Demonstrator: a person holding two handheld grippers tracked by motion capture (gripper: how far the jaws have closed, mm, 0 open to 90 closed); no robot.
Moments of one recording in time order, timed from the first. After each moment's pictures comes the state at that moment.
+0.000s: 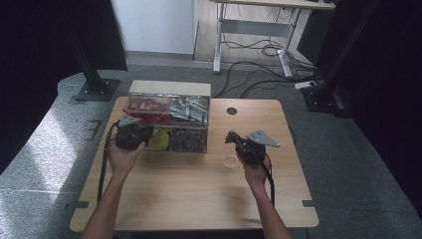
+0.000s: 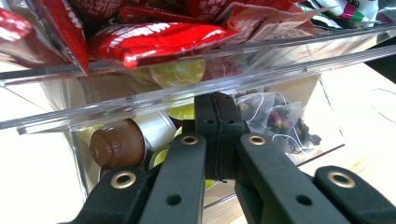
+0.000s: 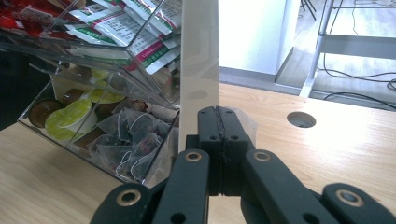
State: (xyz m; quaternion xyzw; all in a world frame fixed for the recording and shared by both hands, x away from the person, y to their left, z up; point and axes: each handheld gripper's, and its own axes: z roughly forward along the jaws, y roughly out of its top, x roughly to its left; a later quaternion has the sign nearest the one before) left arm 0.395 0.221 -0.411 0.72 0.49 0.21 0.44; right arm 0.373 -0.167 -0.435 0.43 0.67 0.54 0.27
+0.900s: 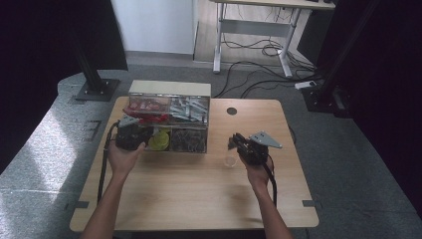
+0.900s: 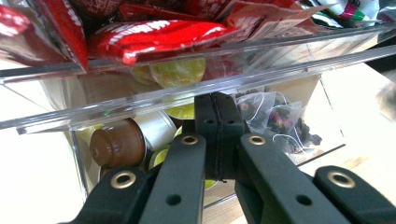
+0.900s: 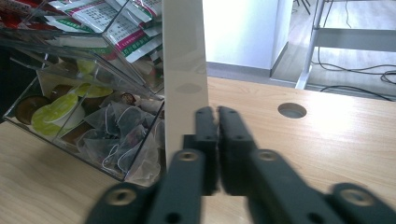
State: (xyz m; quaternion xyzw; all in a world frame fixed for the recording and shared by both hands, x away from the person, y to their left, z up) left arm 0.394 0.221 -0.412 0.72 0.49 0.21 0.44; right arm 0.375 -0.176 -0.444 0.44 0.67 0.53 0.27
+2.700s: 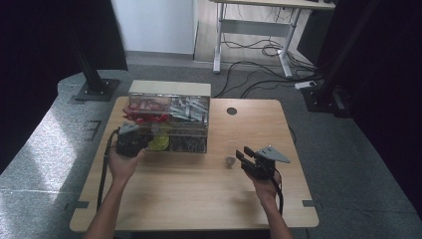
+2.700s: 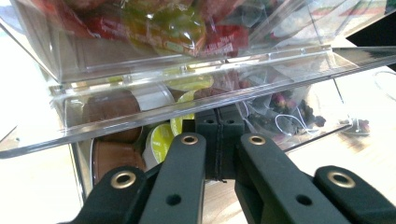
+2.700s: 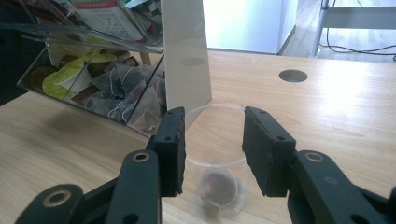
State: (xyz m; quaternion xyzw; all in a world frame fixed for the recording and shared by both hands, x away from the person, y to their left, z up) left arm 0.385 0.224 -0.433 0.72 0.50 0.20 0.44; right arm 0.345 -0.201 -0.474 0.45 0.68 0.53 0.24
